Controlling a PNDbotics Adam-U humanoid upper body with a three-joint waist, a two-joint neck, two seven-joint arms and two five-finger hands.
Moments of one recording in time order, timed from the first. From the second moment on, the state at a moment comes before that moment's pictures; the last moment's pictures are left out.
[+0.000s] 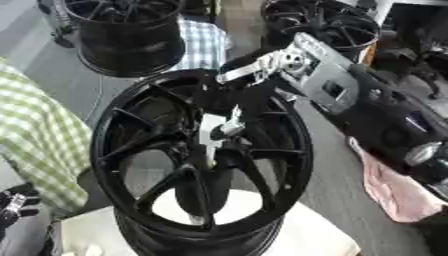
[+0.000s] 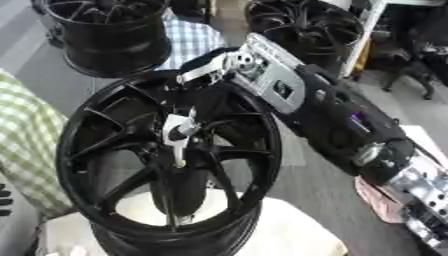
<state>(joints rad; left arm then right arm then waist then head) -0.14 0.24 0.40 -1.17 -0.11 -0.14 -0.38 -1.03 -0.35 0.63 -1.24 0.40 -0.02 0.91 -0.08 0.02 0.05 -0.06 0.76</state>
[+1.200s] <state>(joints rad) -0.14 0.24 0.40 -1.17 -0.11 -0.14 -0.38 -1.02 -0.29 0.61 -1.15 0.55 -0.12 0.91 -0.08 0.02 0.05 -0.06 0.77</state>
